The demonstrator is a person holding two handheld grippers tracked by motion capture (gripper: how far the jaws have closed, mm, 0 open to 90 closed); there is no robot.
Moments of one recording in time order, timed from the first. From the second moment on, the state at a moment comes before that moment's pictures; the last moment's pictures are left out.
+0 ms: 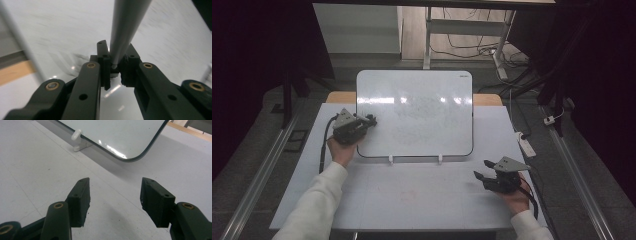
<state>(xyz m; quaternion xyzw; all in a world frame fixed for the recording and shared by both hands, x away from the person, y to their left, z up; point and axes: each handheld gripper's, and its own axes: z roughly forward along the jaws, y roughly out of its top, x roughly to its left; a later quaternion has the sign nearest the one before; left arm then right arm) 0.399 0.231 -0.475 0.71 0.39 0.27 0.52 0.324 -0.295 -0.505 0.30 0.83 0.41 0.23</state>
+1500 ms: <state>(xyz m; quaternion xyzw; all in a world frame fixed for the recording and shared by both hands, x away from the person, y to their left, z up) 0.409 0.247 -0.468 0.69 0.41 0.26 0.54 0.326 -0.295 -0.506 0.30 0.83 0.41 0.23</state>
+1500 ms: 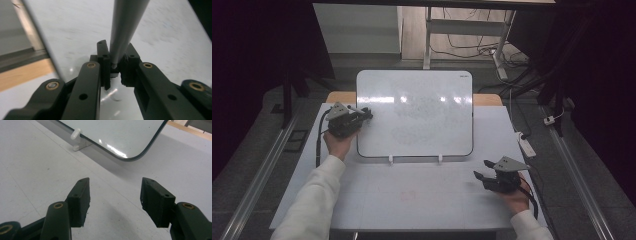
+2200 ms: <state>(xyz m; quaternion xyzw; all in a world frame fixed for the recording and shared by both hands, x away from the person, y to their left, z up) 0.404 0.254 -0.473 0.69 0.40 0.26 0.55 0.325 -0.293 -0.506 0.30 0.83 0.41 0.23</state>
